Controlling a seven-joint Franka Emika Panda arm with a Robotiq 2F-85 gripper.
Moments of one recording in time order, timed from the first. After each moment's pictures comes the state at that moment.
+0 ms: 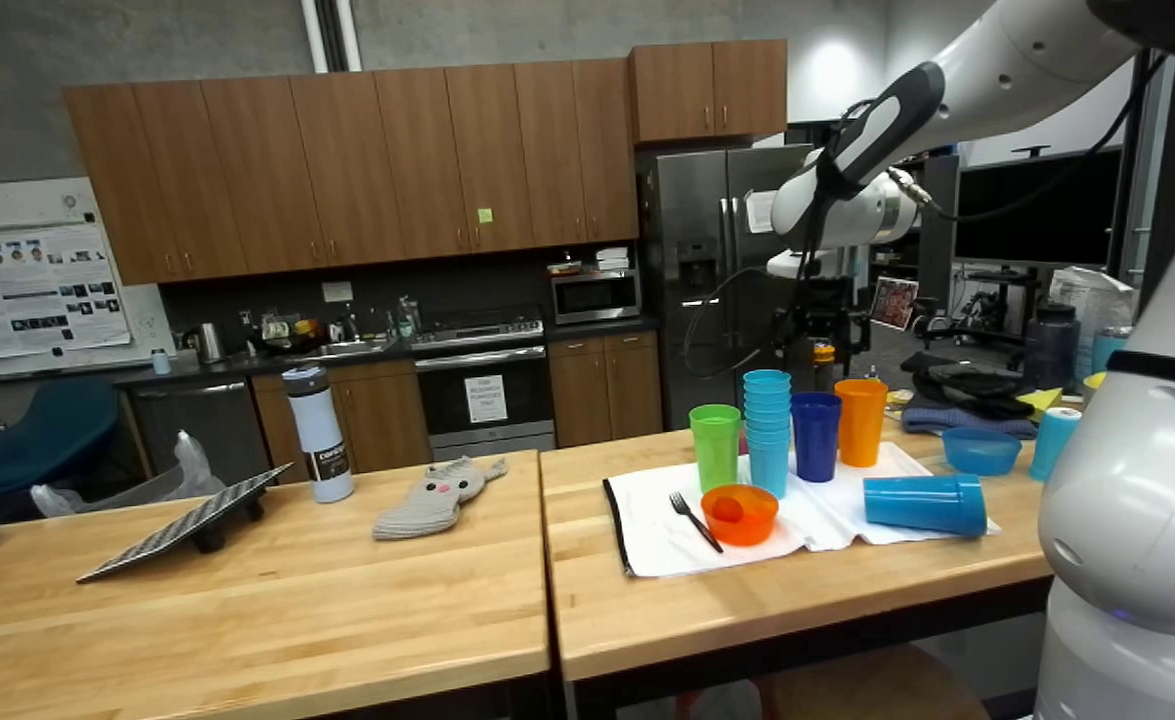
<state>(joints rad) 0.41 -0.26 -0.56 -2.32 -0.14 2.20 -2.60</state>
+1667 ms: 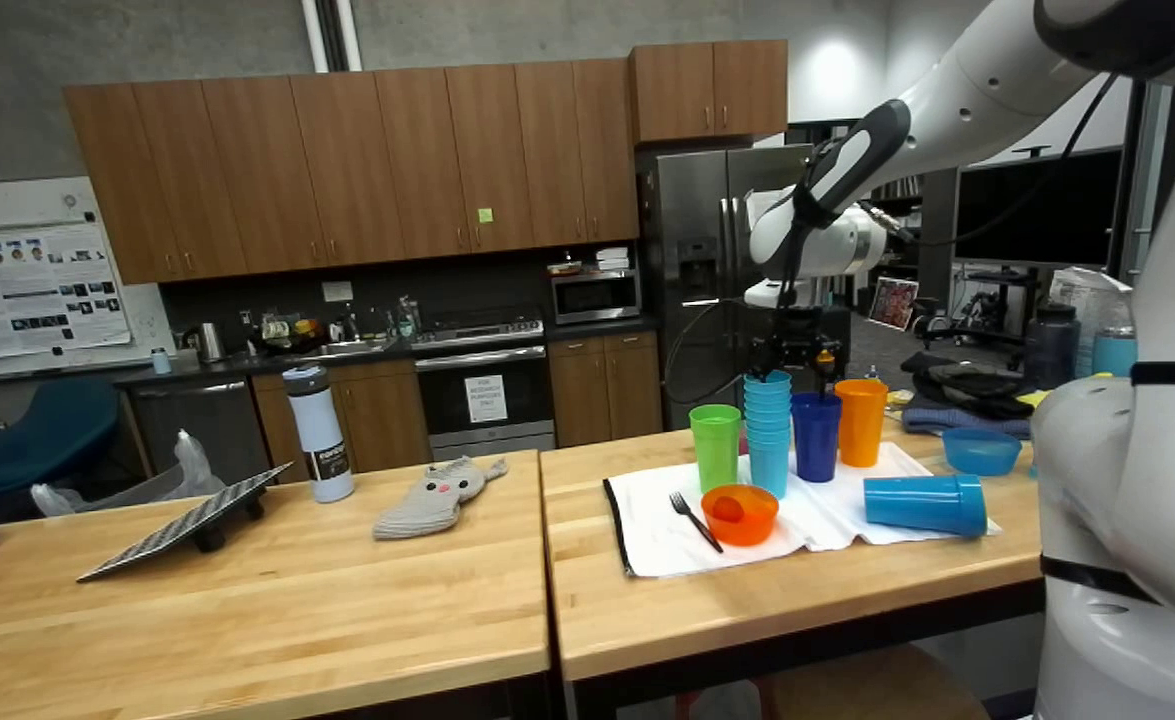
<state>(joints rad) 0.93 -0.20 -1.03 -2.29 -0.14 2.23 -2.60</state>
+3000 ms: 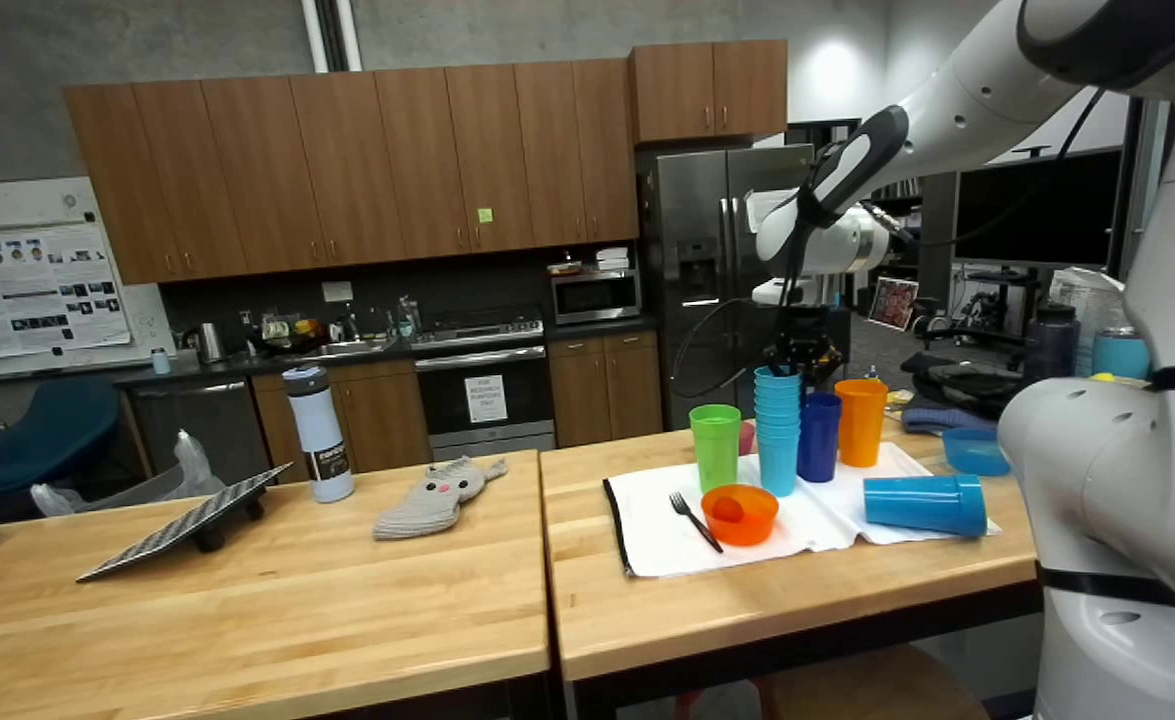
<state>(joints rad) 1.21 -0.19 -1.34 -2.22 -0.15 2.20 -2.60</state>
